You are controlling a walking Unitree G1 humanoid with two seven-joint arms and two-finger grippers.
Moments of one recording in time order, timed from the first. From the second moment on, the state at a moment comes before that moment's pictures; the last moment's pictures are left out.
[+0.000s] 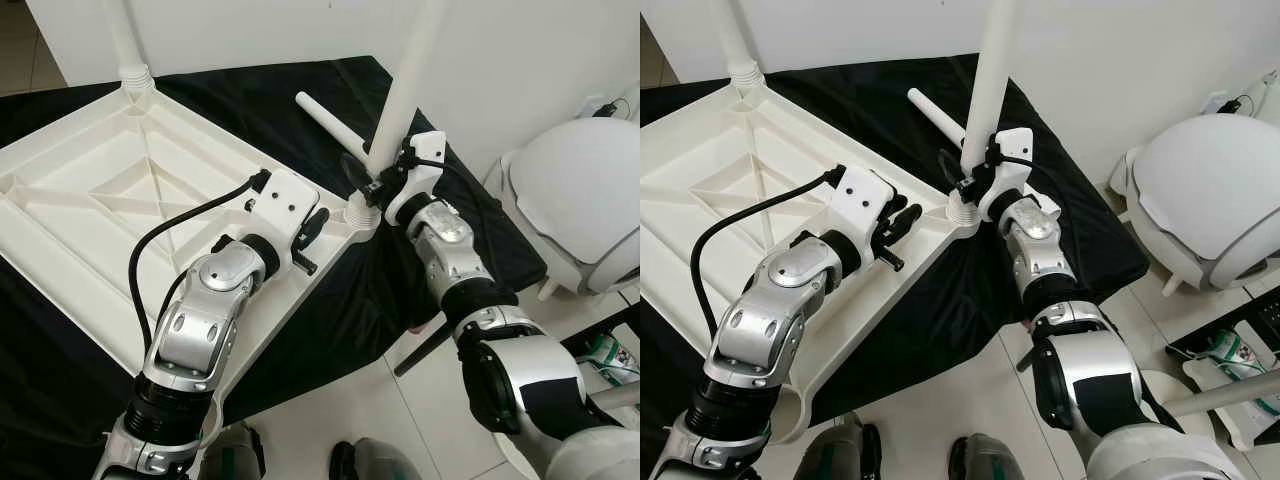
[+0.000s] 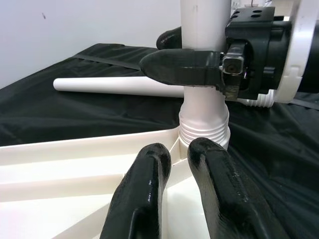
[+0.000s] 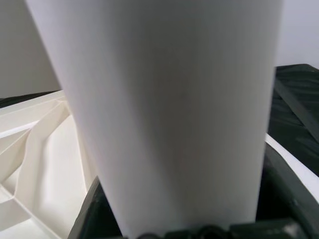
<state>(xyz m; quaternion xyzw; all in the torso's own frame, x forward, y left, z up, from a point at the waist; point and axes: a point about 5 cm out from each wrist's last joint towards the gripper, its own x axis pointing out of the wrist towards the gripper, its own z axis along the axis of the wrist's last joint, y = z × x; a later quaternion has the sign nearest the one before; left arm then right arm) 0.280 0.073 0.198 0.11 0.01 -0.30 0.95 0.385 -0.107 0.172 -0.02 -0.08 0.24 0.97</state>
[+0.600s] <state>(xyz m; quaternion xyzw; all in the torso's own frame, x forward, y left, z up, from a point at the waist) 0.279 0.073 0.198 0.11 0.01 -0.30 0.95 0.383 -0.090 0.171 0.00 -0.09 0.17 0.98</state>
